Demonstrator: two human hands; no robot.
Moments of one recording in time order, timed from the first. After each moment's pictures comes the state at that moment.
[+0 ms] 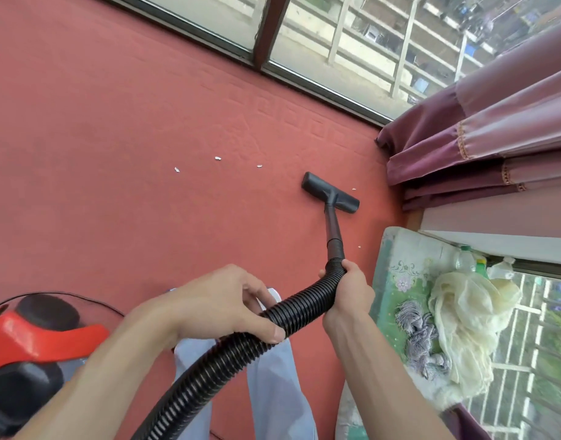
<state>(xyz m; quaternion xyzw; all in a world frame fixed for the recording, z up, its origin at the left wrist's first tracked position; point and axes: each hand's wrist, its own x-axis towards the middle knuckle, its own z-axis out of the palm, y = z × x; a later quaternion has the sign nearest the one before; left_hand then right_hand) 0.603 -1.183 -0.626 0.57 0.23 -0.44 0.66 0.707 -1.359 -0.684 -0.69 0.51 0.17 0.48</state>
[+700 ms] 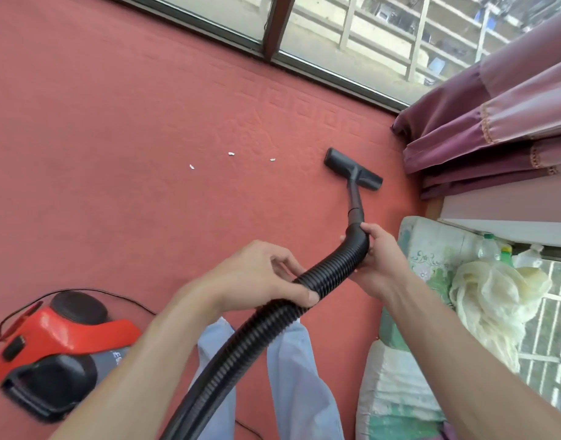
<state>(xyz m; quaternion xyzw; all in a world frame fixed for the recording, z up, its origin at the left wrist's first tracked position) 0.618 -1.183 -0.641 0.55 0.28 -0.38 0.69 0.757 -1.373 -0.704 -0.63 0.43 0.40 0.51</state>
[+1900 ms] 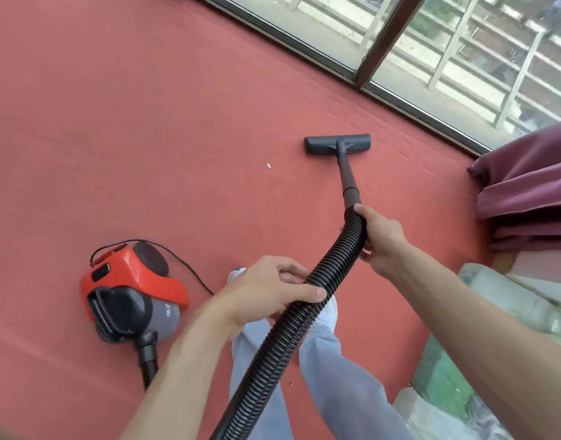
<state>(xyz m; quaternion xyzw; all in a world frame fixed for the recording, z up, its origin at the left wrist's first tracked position) 0.511 -1.201 -0.609 0.45 0.43 -0.24 0.74 0.704 -1.283 -0.684 -0.77 0.21 0.46 0.39</state>
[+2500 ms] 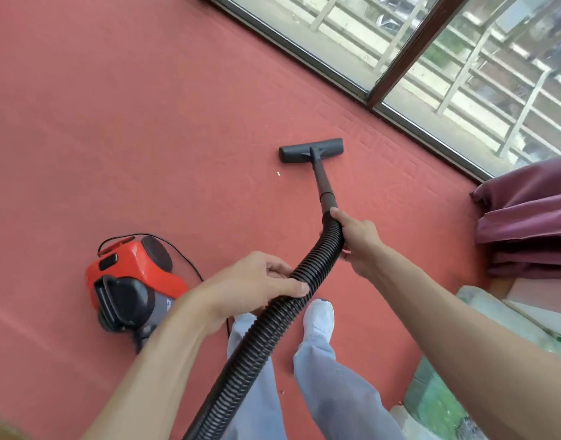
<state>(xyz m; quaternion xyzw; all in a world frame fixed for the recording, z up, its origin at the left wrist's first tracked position) 0.485 -1.186 -0.590 0.47 0.44 -0.23 0.73 0.673 -1.252 -0.676 -0.78 0.12 0.51 0.34</state>
